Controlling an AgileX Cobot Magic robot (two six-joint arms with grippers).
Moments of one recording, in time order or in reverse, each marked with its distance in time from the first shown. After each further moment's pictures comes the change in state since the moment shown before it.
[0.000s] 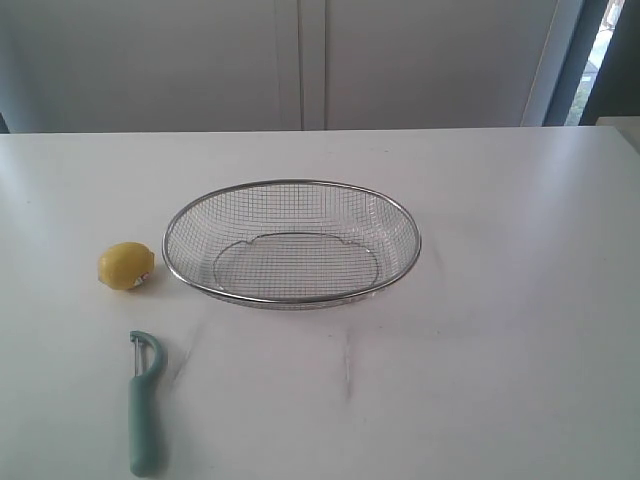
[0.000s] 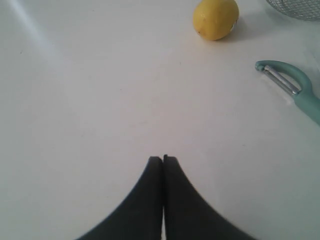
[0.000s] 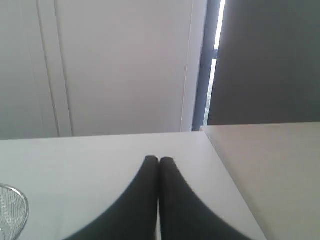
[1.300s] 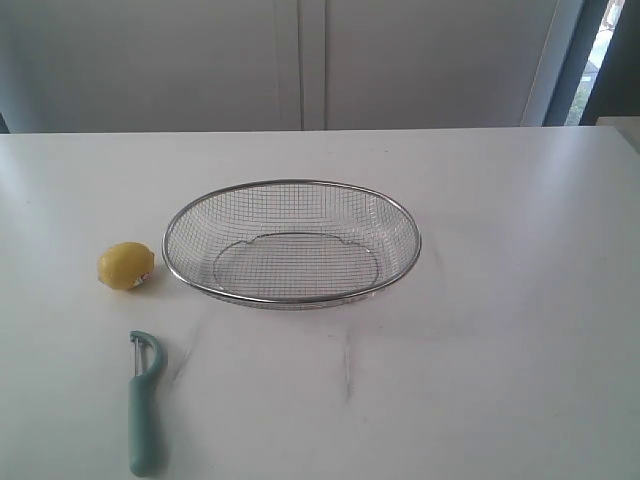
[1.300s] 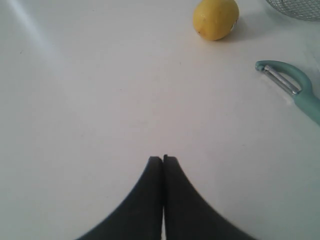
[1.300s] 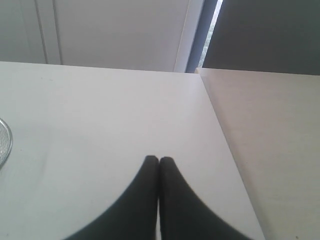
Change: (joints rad) left arm 0.000 0.000 0.000 0.000 0.000 0.000; right arm 0.000 0.145 -0.141 0.006 0.245 -0.116
